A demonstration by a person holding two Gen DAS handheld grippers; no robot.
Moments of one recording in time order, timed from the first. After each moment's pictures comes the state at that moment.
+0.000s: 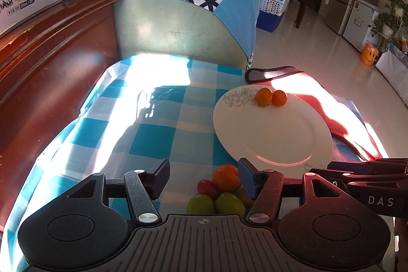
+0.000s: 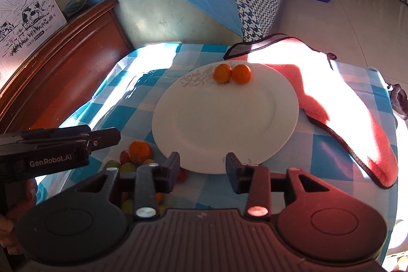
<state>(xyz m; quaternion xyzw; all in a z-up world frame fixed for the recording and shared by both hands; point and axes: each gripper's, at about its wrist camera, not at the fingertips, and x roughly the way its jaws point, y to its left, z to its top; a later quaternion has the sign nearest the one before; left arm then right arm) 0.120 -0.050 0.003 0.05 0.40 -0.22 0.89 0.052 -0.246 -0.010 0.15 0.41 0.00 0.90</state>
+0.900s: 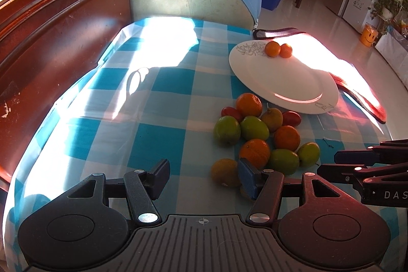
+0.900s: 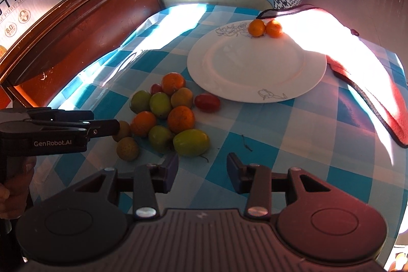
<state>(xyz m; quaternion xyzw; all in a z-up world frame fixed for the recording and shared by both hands) 0.079 -0.006 -0.027 0.07 0.43 -0.23 0.87 0.008 -0.208 -0.032 0.11 0.45 0.05 0.88</state>
